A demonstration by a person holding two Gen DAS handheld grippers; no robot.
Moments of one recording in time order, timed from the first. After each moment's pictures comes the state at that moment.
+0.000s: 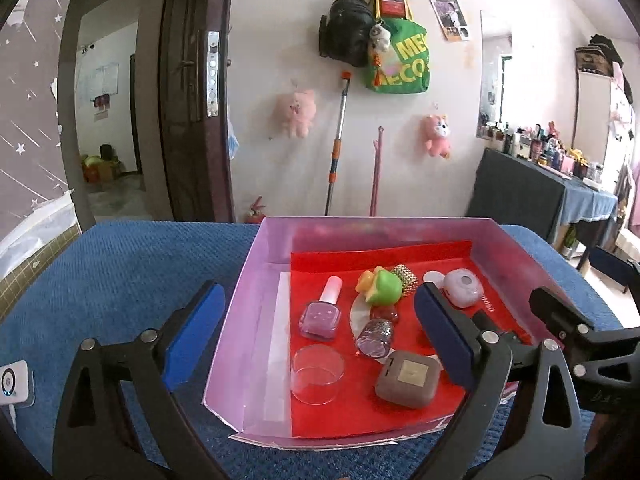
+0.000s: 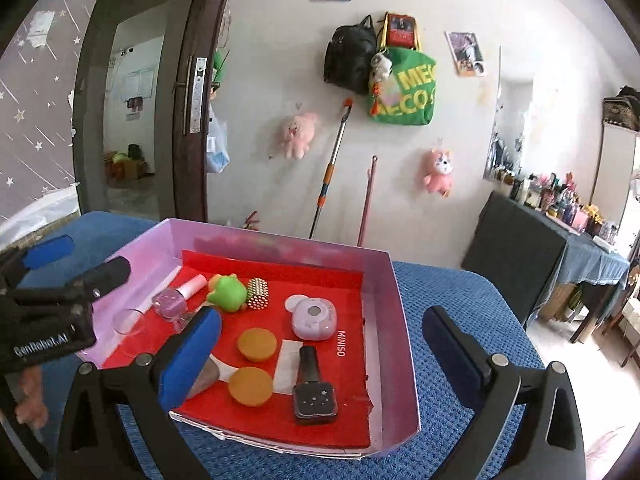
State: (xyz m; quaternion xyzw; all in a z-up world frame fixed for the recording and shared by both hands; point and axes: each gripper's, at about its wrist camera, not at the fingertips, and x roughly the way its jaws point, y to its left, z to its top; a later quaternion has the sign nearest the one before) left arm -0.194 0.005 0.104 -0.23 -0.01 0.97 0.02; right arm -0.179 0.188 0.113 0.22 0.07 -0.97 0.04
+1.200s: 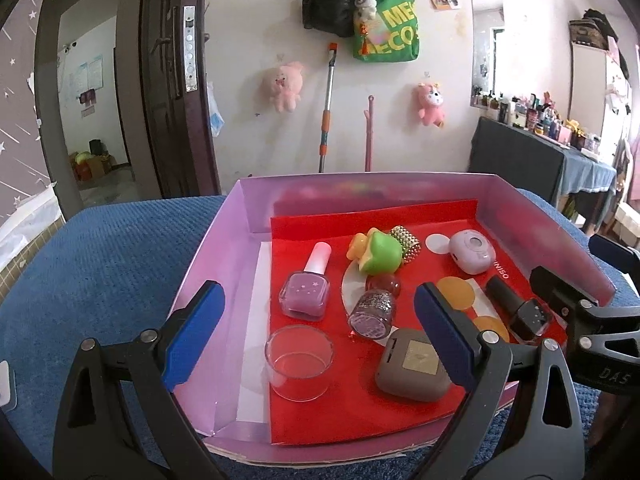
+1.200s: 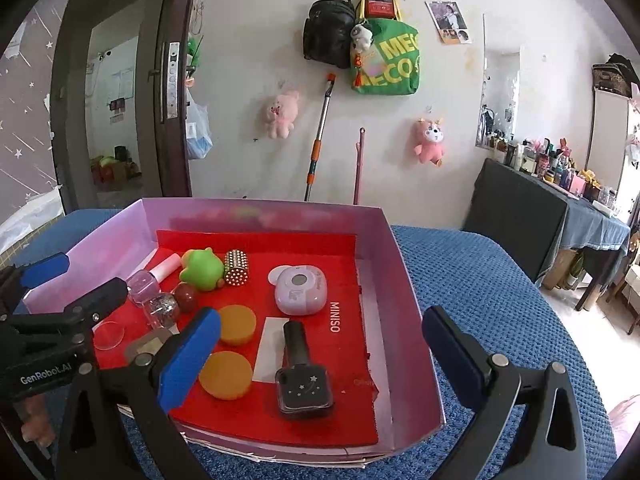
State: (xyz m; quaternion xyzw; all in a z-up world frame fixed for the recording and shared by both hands) left arm -0.217 0.018 0.071 -0.27 0.02 0.96 0.04; right arm -0.203 0.200 0.078 0.26 0.04 -0.97 0.02
